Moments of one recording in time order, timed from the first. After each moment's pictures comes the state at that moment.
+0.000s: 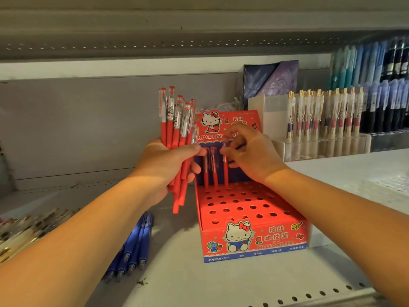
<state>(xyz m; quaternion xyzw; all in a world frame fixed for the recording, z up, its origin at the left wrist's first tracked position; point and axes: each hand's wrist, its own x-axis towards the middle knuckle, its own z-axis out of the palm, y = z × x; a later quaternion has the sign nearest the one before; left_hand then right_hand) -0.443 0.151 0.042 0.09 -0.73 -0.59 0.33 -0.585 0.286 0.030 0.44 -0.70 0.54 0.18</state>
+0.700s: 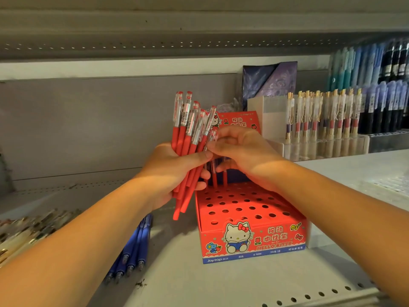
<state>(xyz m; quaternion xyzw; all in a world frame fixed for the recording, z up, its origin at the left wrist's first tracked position) -0.439 0.160 0.039 0.05 -0.71 -0.65 0.27 -0.548 0.290 0.047 0.46 -0.58 0.66 -0.10</state>
